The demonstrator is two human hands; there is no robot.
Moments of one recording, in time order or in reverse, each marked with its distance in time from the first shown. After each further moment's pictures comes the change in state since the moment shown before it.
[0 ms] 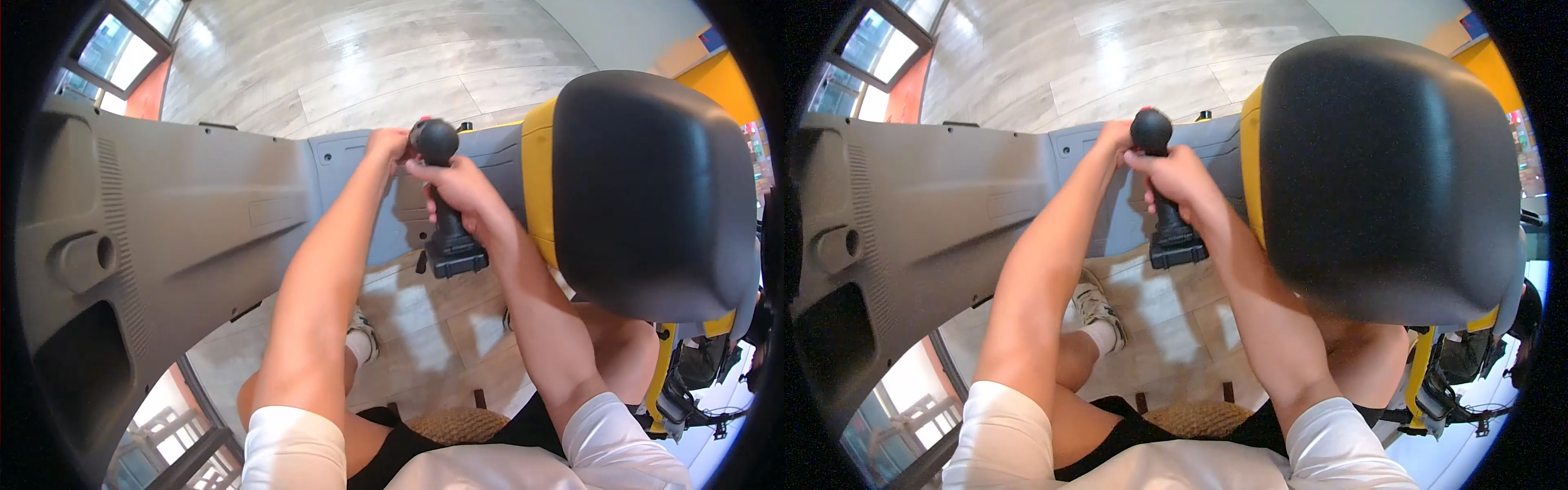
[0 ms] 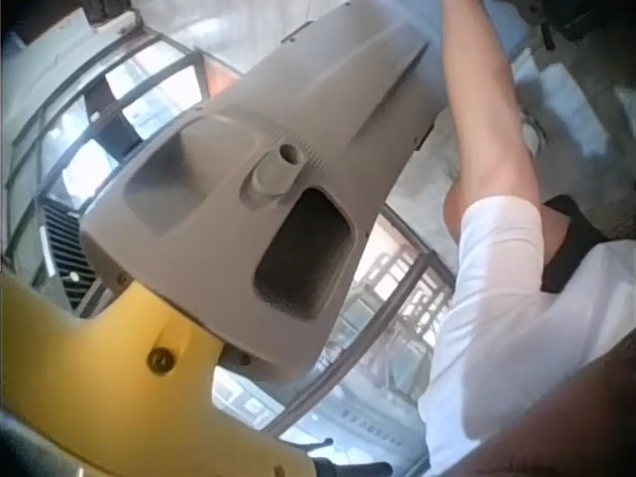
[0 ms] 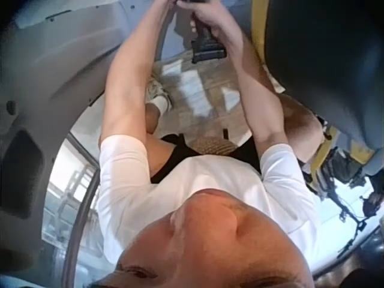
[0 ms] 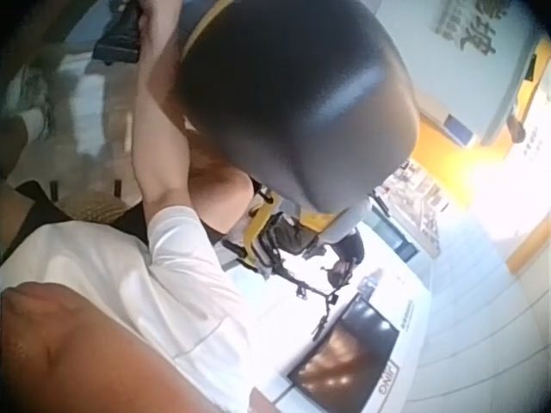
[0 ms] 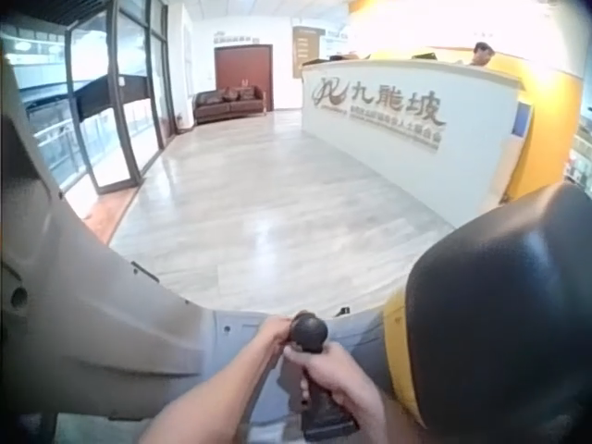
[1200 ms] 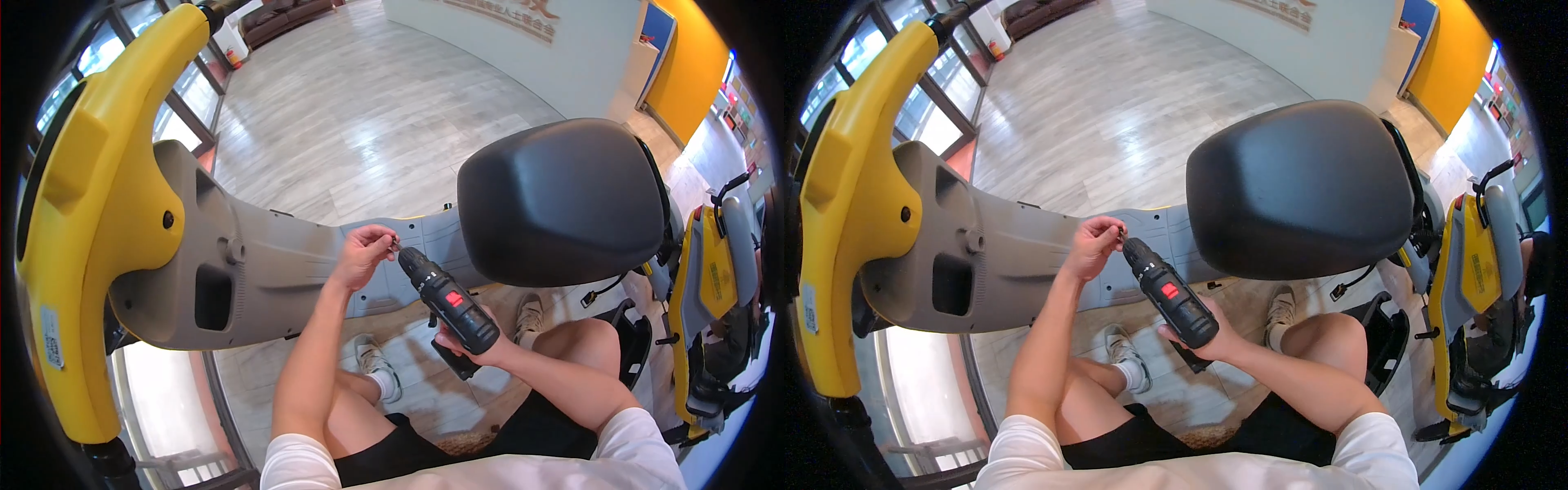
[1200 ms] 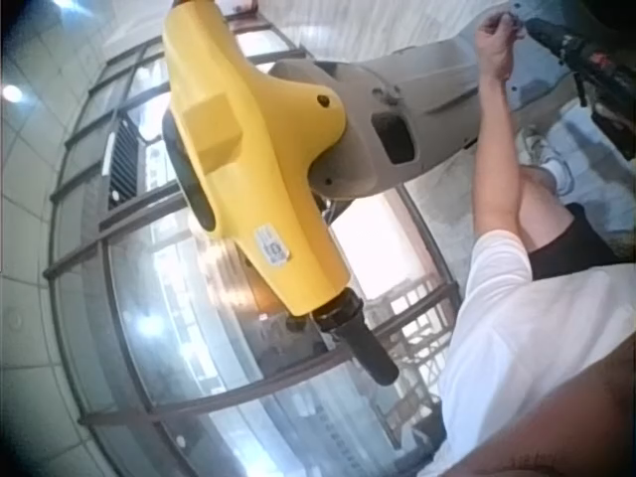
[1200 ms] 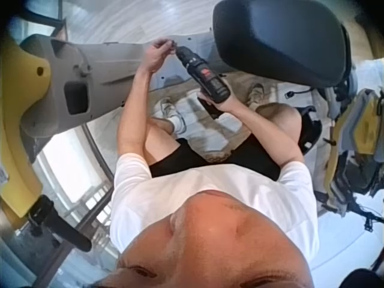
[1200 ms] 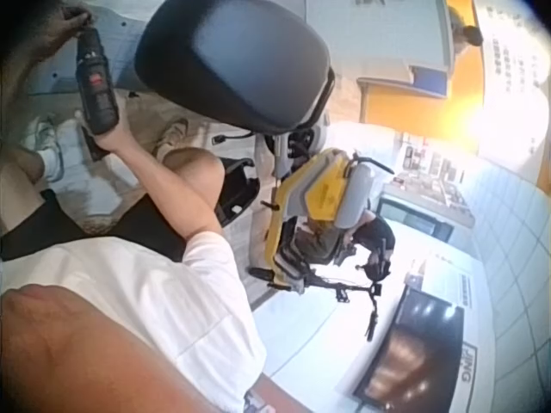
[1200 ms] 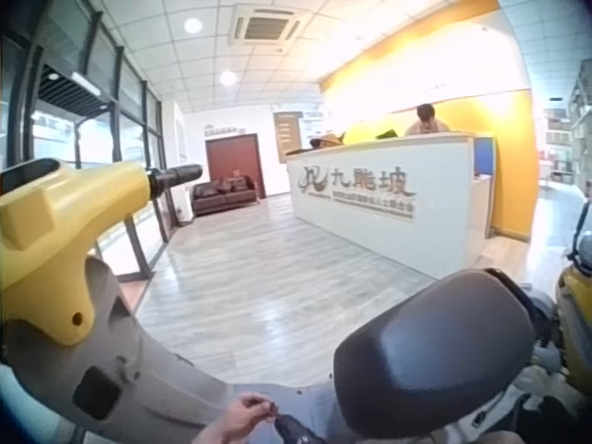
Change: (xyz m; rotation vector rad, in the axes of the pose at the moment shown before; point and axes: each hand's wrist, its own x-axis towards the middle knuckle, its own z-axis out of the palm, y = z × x) left_hand -0.231 0.071 -0.038 -0.180 -0.532 0.494; right_hand -0.206 0.065 -0.026 -0.121 -0.233 -0.668
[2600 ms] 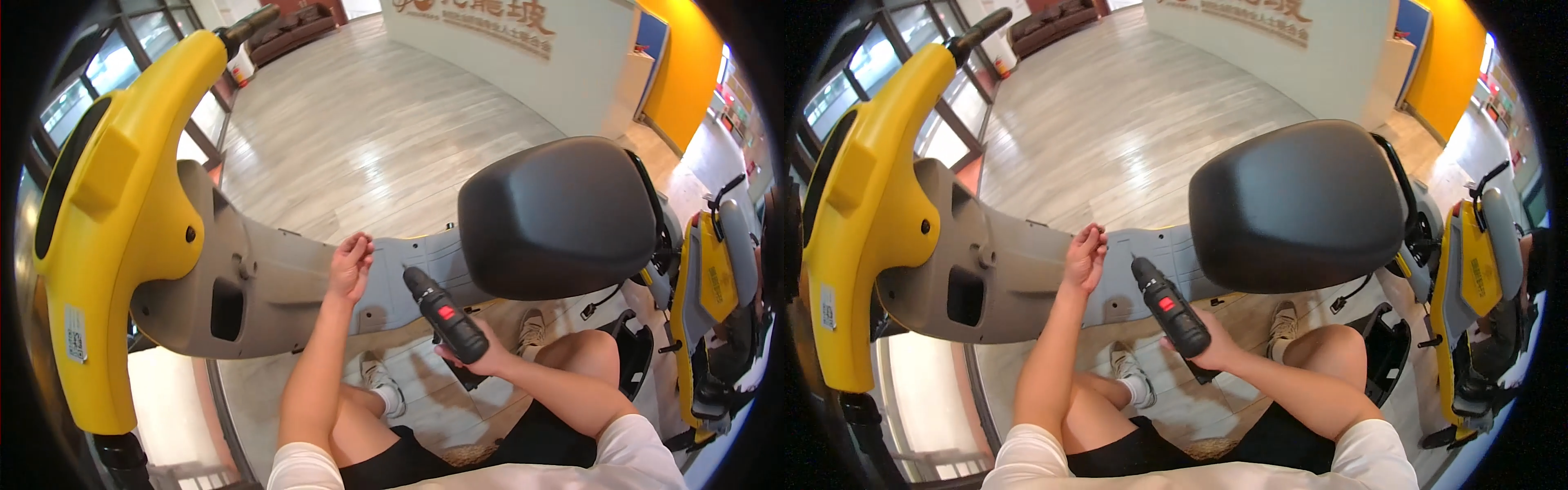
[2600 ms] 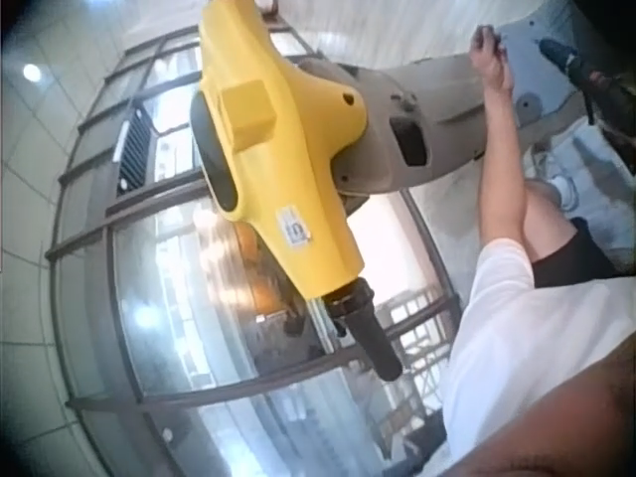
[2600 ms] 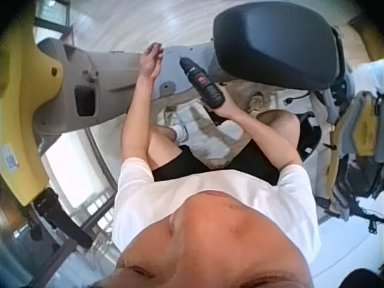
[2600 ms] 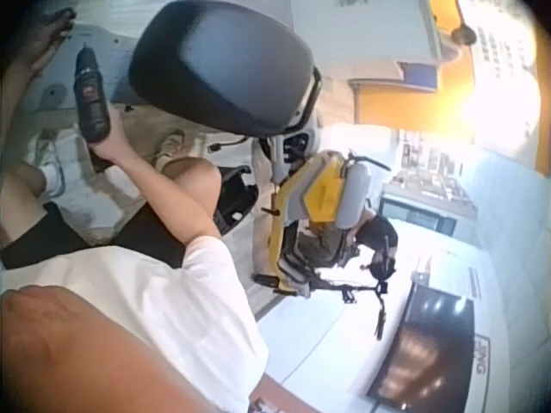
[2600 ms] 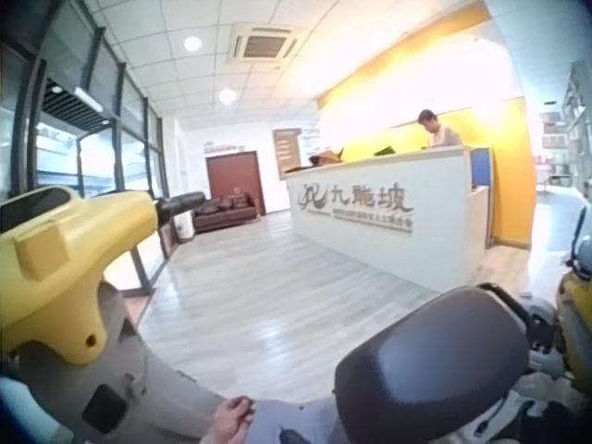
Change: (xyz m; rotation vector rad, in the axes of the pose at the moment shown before) left_hand 0.006 0.001 -0.023 -0.269 0.390 0.113; right_hand 0.000 0.001 -0.001 -0.110 0.015 0.079
